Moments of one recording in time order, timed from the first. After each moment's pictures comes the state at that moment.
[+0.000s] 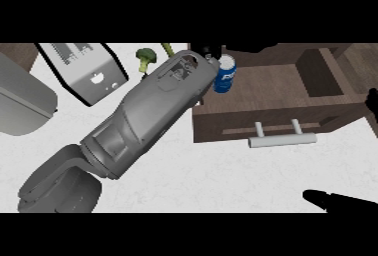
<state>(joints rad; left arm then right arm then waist) -1.44 0.00 -0.60 -0.43 0.70 0.83 -0.12 0.06 -0.21 -0.10 -2.20 0.45 0.18 0.00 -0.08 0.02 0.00</state>
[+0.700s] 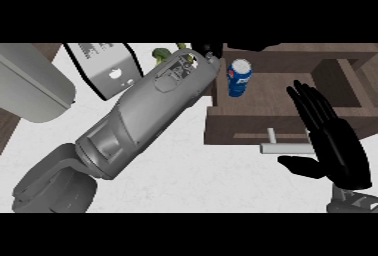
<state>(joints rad) -1.43 0.02 -0.61 -0.50 0.67 0.85 -0.05 -0.09 -0.24 0.09 -1.82 0.96 0.01 -0.01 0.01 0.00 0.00</state>
